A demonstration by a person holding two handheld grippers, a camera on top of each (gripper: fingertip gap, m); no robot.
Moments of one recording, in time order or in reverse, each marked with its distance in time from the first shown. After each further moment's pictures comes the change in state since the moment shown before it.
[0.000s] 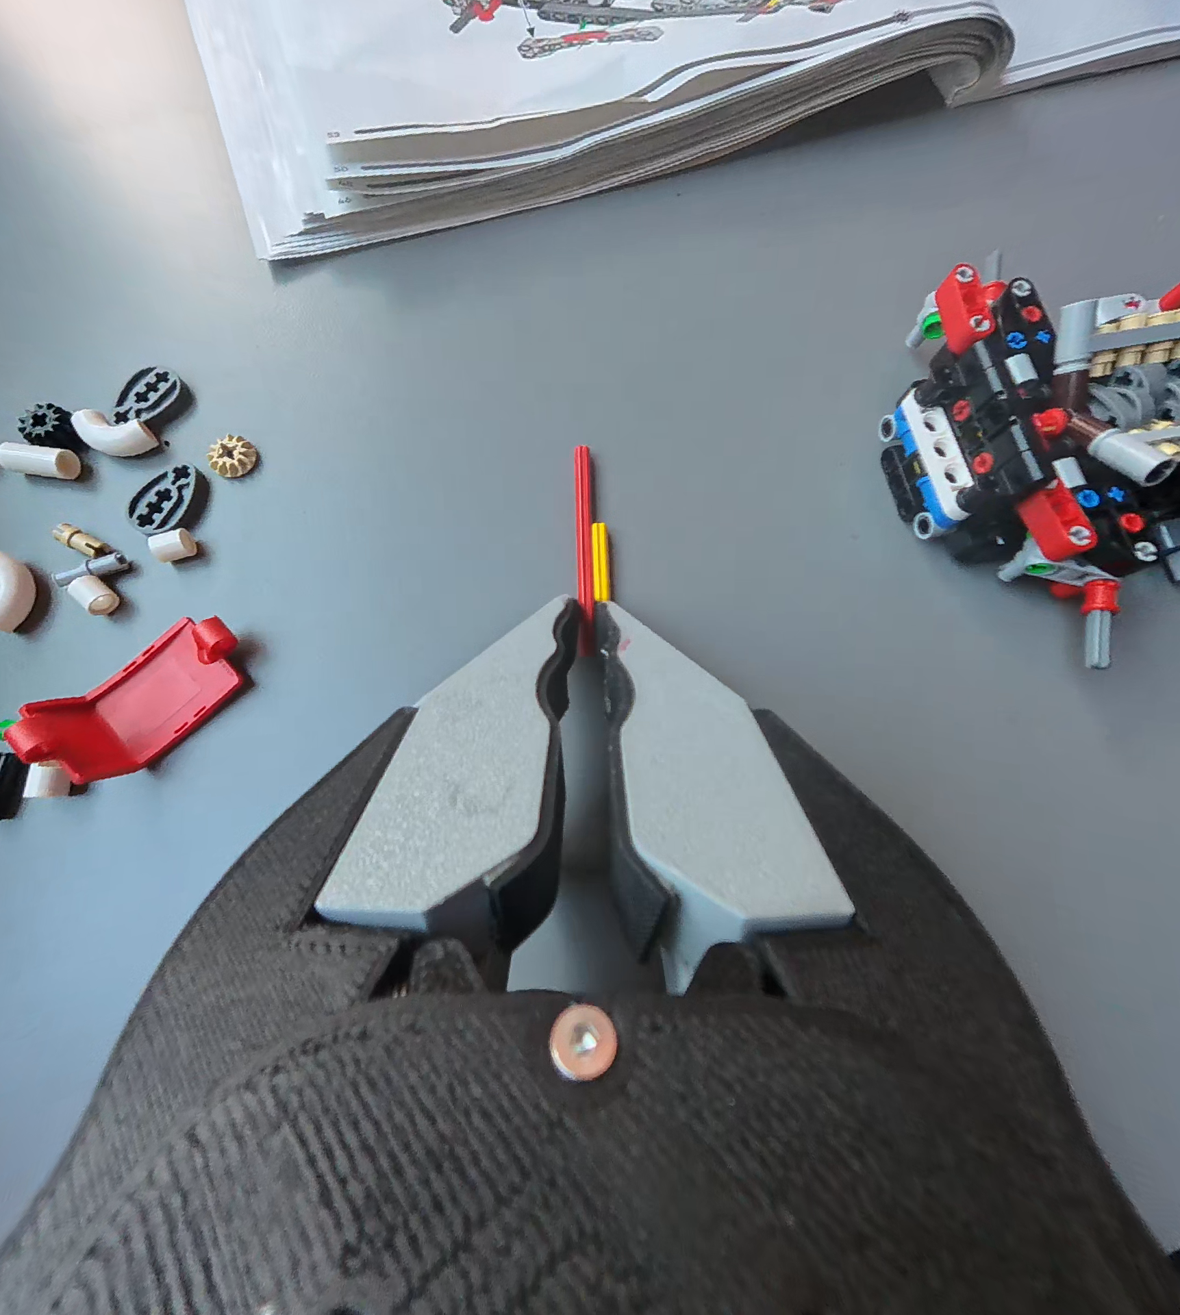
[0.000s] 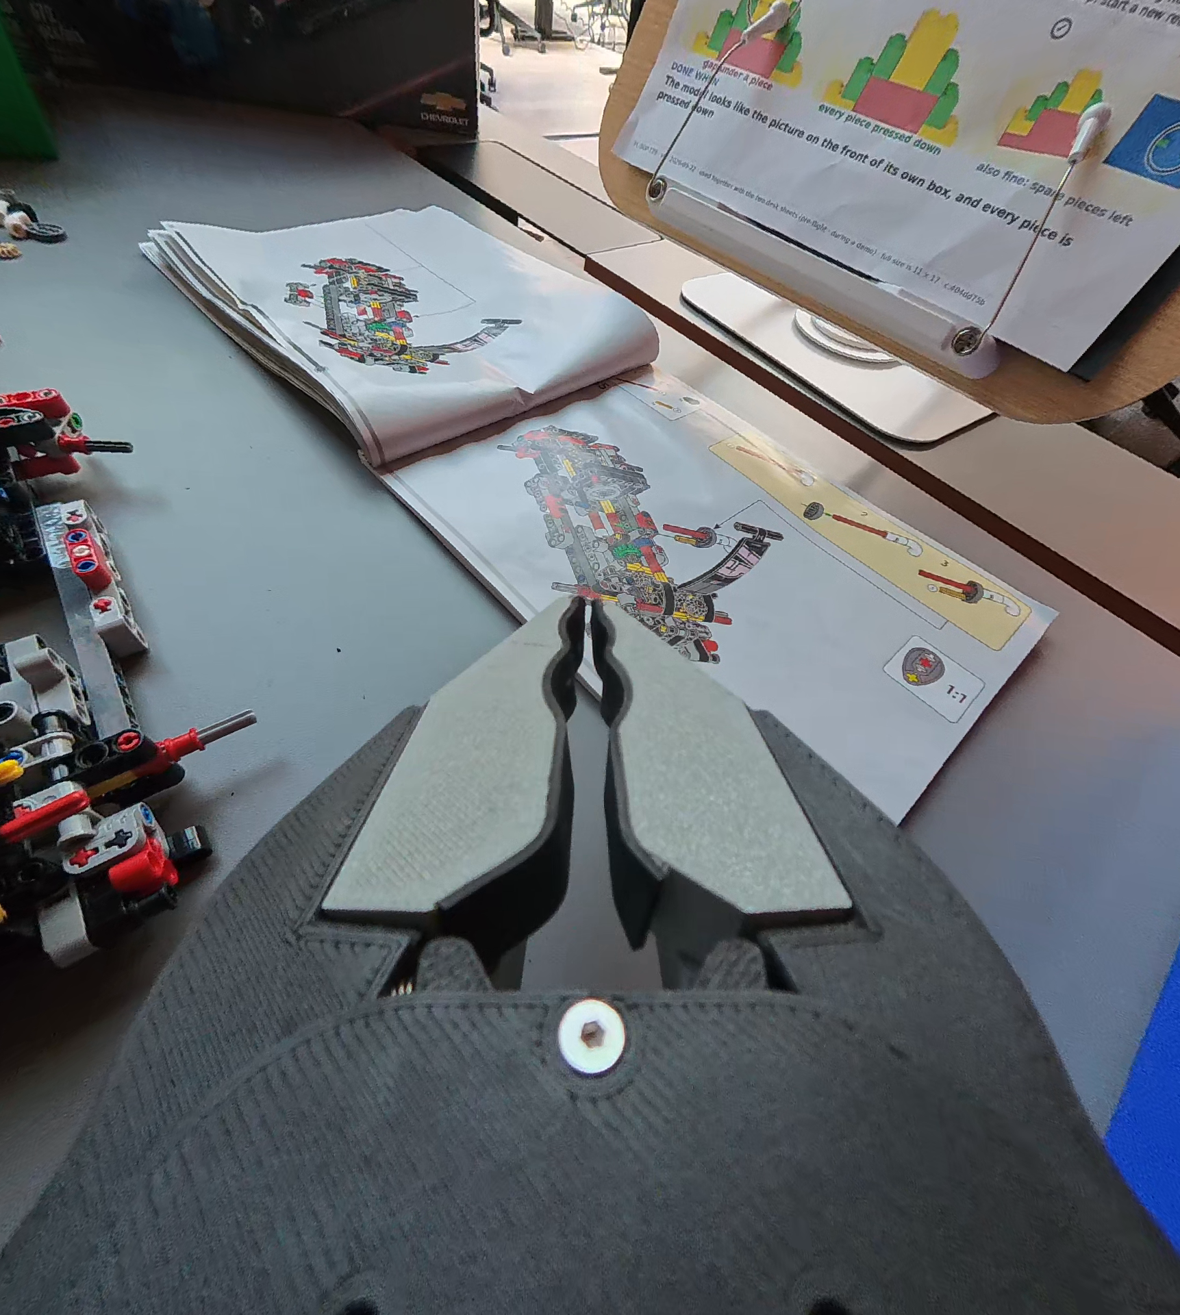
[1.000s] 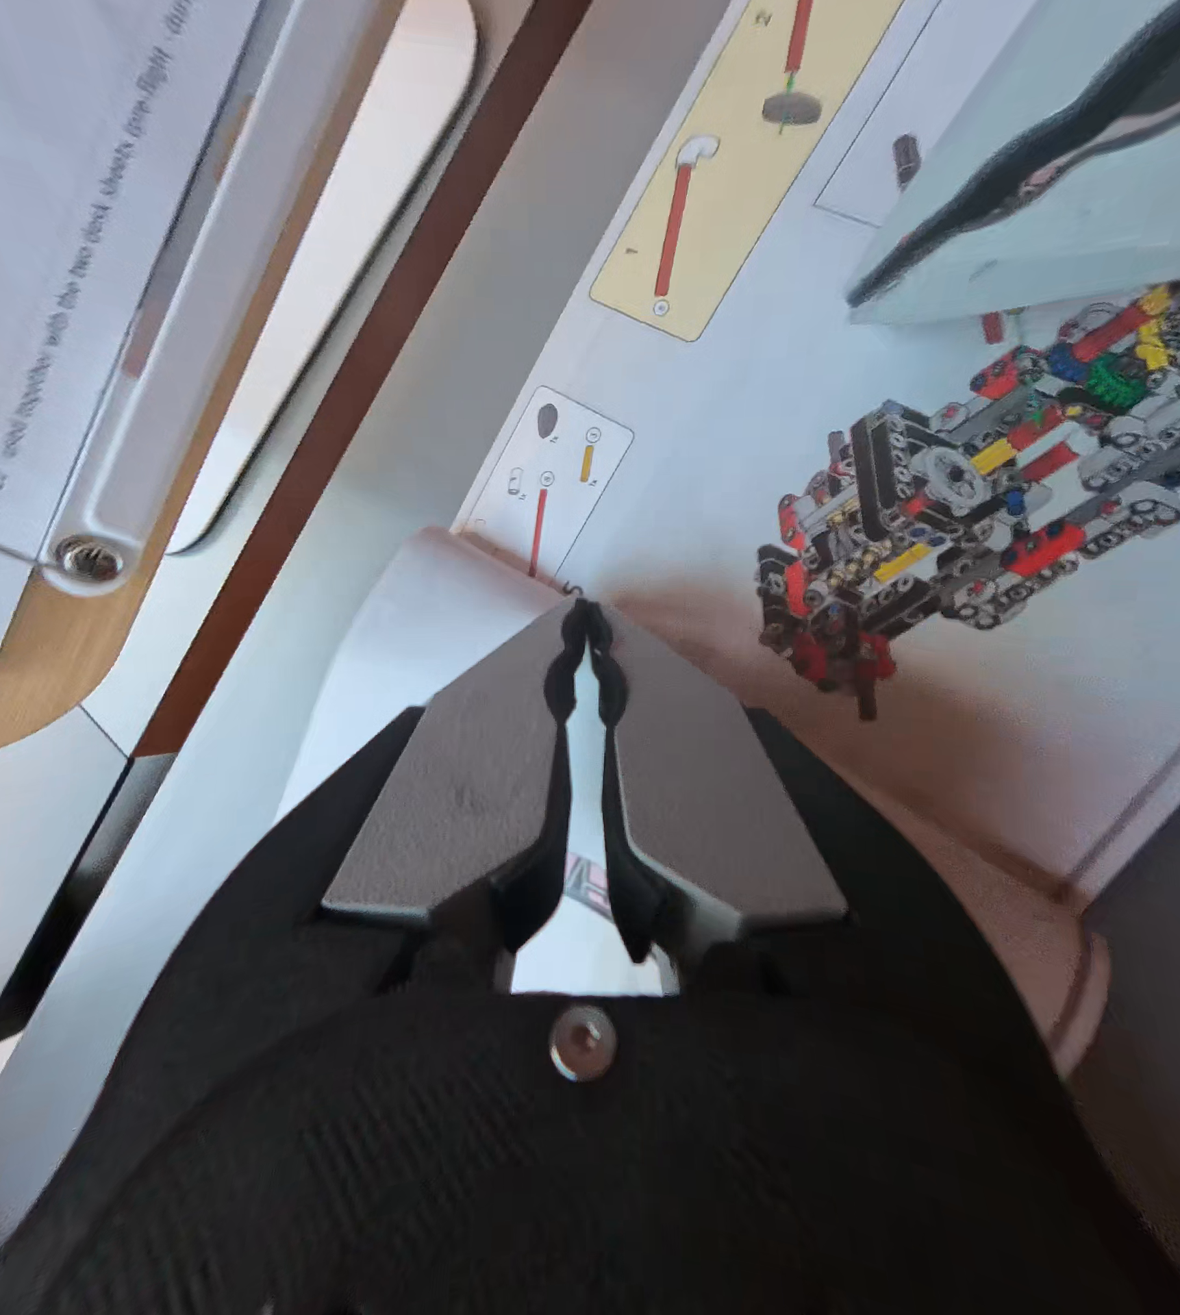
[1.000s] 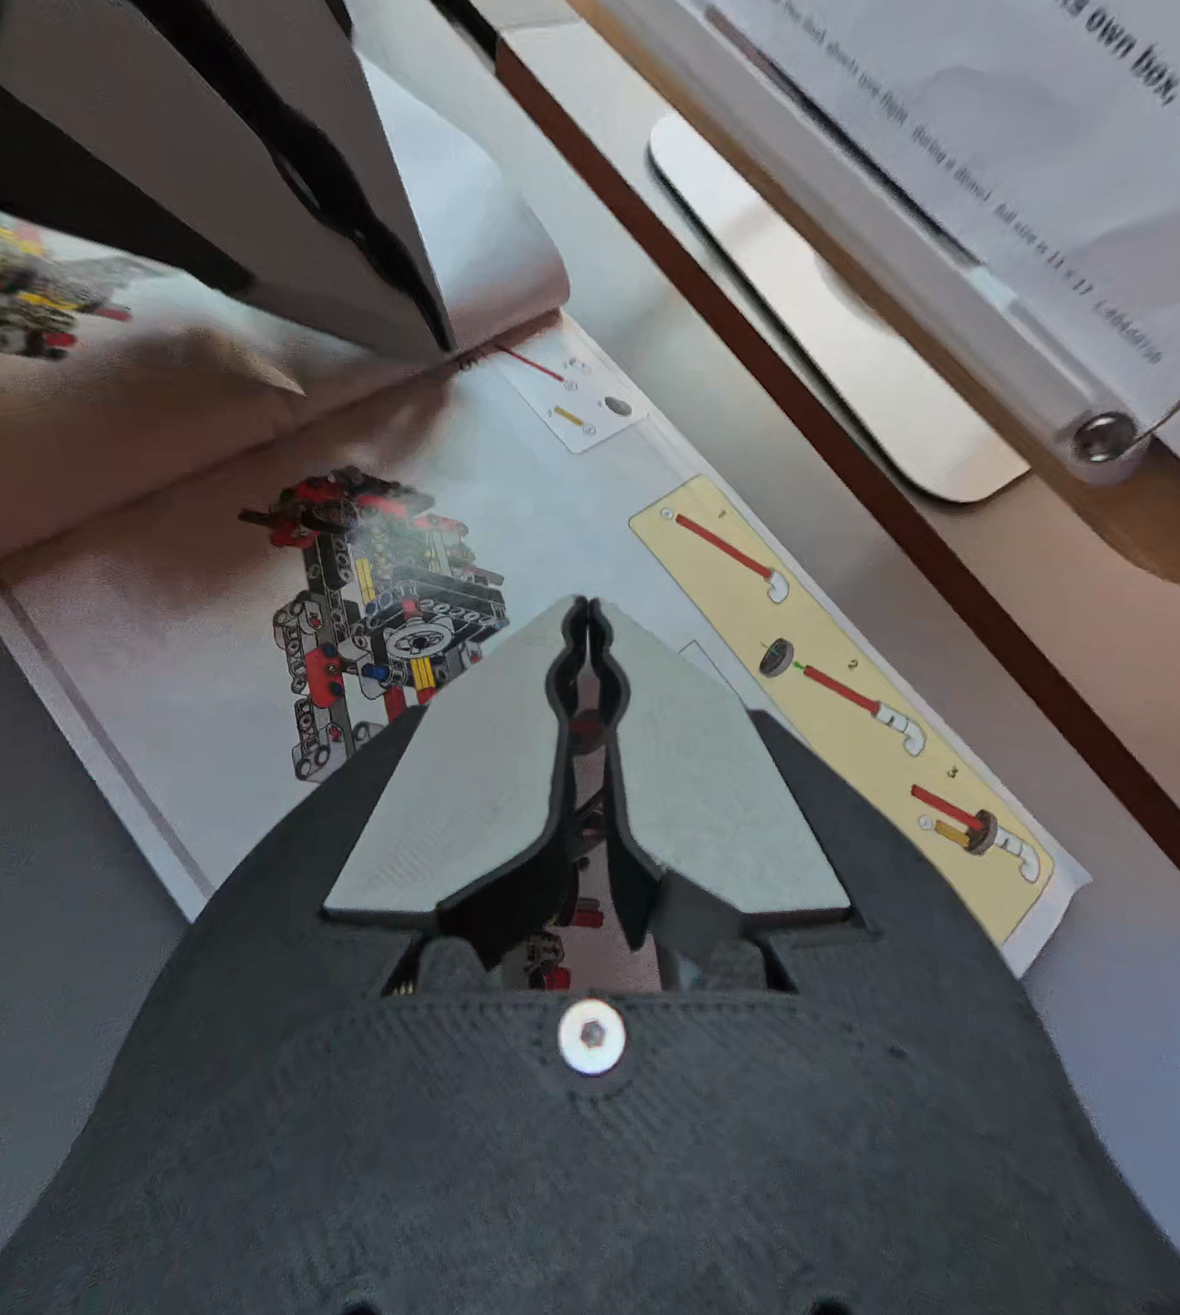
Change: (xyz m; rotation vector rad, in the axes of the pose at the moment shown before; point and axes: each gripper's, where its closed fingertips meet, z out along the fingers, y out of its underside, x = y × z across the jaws) left arm 0.108 -0.228 0.235 -0.107 0.174 0.719; right arm 0.051 0.000 0.135 -0.276 0.012 -0.114
